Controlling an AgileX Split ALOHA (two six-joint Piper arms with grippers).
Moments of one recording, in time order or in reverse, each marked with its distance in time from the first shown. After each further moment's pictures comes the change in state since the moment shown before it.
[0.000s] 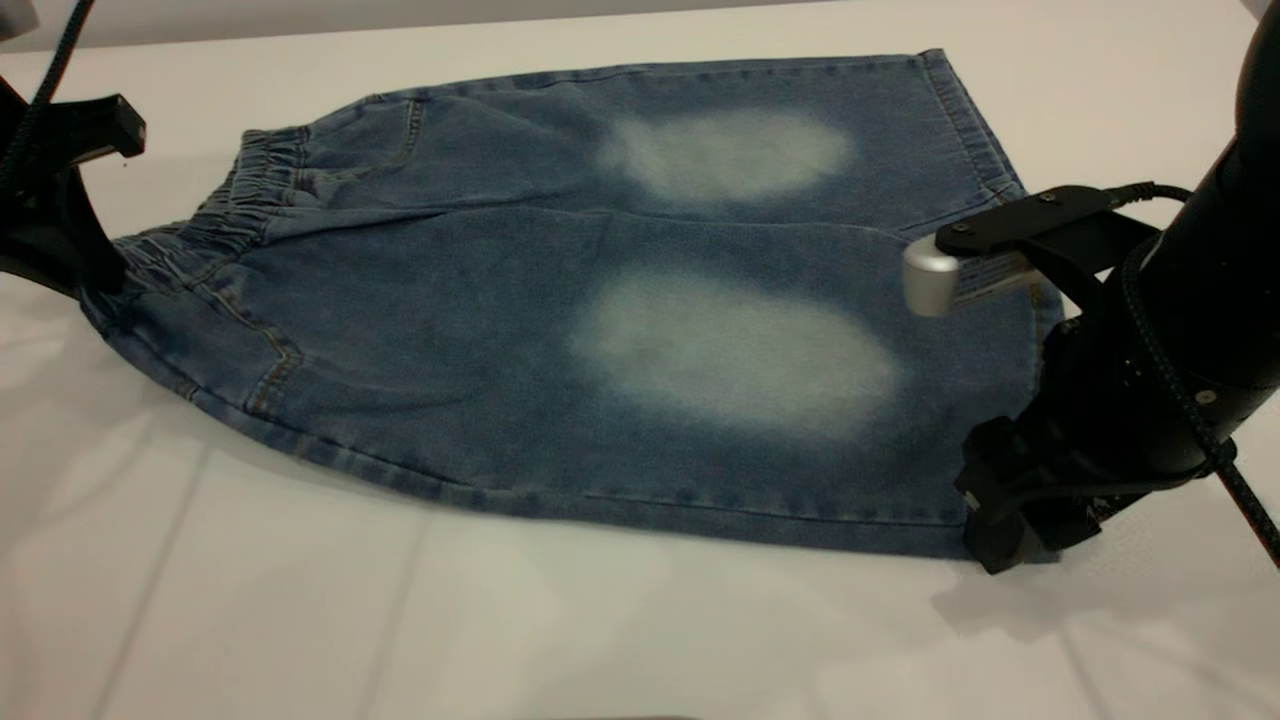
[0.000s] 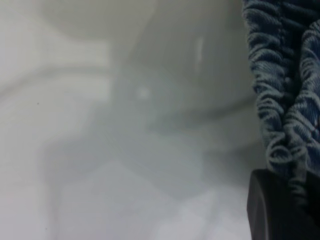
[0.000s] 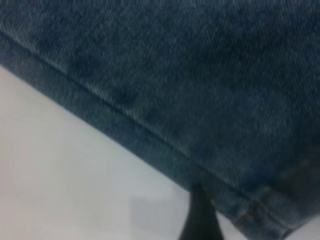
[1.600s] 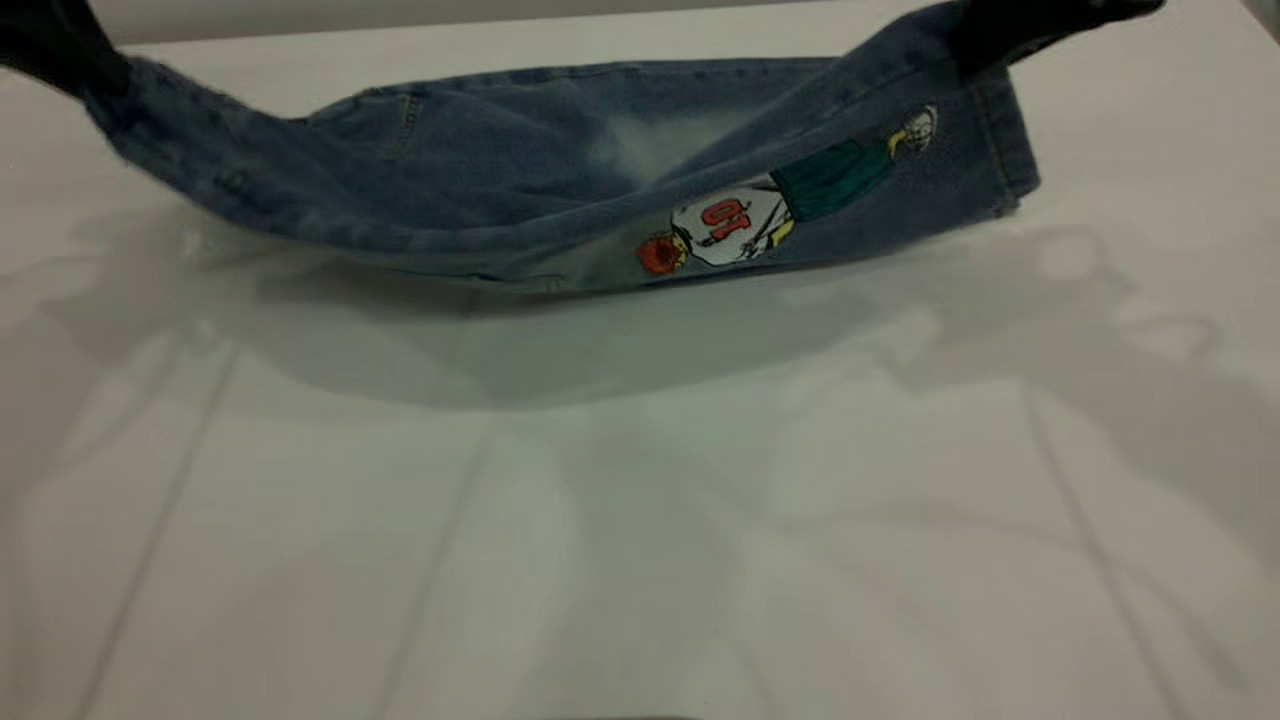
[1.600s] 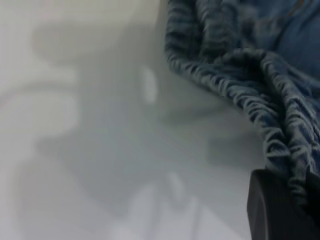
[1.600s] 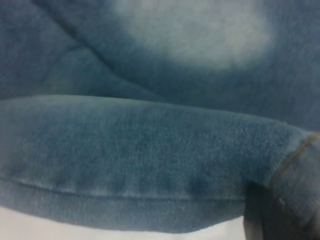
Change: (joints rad) left arm -0.001 0.002 -0.309 -0.055 0.177 0.016; right arm -0.169 -0.219 -0.328 -0.008 0.088 -0.073
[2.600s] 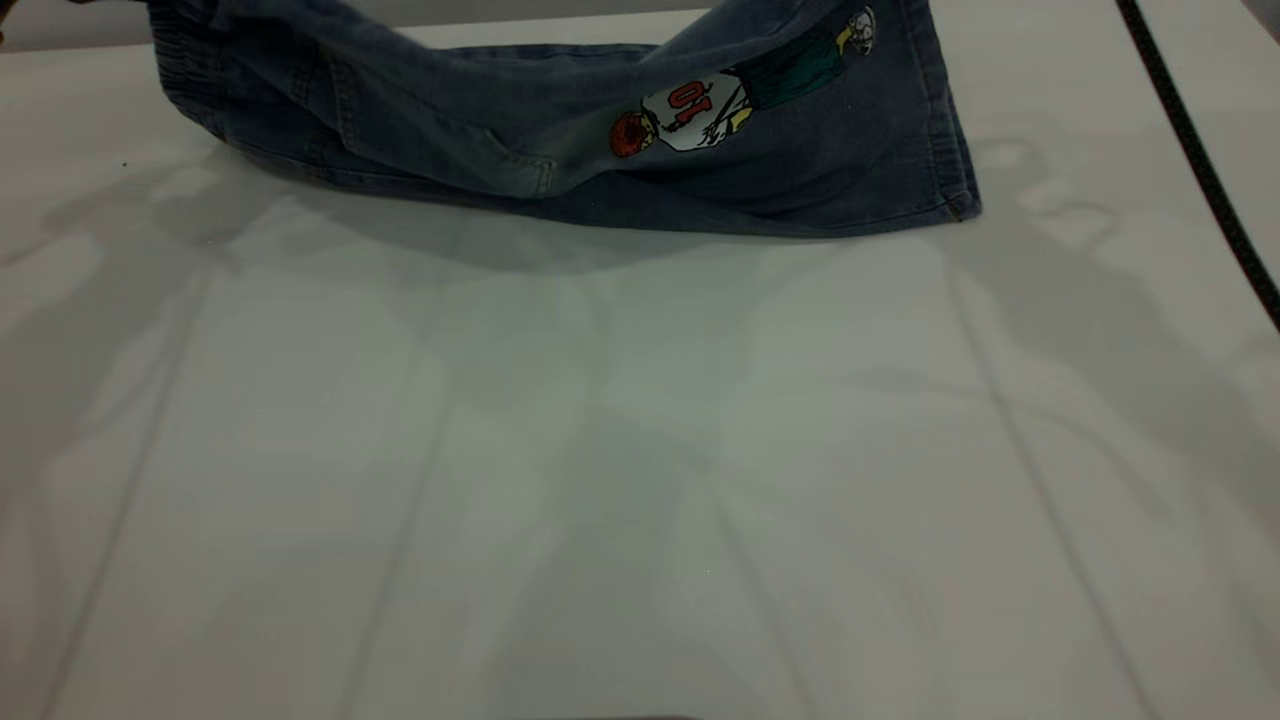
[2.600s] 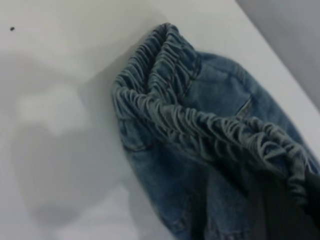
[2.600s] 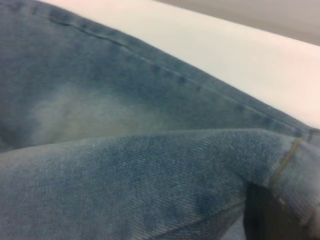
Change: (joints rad) left arm 0.000 0.097 -0.001 -0.572 -0.417 -0.004; right arm -0.001 0.278 -0.299 0.032 -0.234 -0.001
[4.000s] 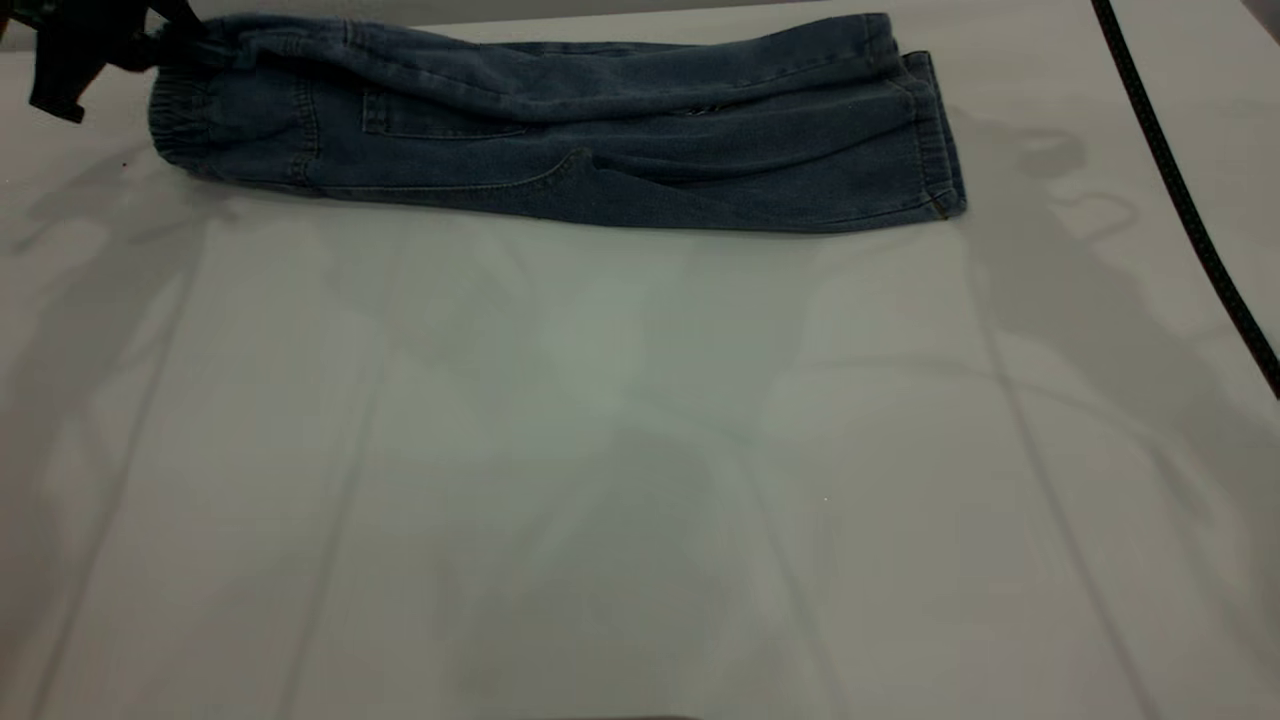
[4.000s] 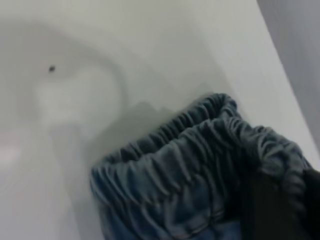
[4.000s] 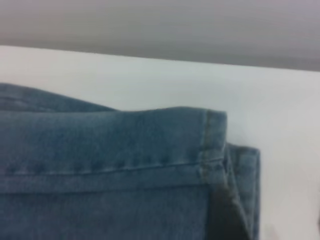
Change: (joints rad) left arm 0.000 0.243 -0.145 -0.330 -0.198 0.146; right arm -0.007 0.112 -0.009 0.095 -0.258 0.047
